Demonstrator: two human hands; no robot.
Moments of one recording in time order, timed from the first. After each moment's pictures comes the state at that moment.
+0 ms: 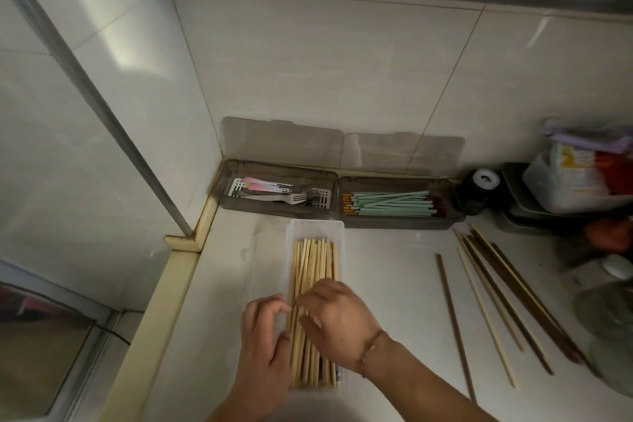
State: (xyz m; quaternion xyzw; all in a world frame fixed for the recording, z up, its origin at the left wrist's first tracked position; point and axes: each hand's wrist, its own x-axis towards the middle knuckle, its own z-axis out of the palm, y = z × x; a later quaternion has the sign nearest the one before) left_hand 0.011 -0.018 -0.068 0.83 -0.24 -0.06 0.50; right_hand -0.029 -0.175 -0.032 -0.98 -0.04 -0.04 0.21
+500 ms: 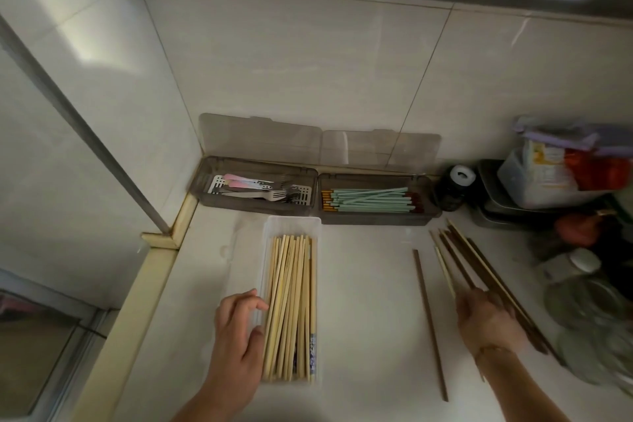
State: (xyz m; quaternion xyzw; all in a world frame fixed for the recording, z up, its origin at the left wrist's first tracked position) left_hand 0.006 -0.019 -0.063 0.83 -0.27 -0.06 0.48; right_hand -0.181 -0.360 -0.085 -0.85 0.52 0.02 0.05
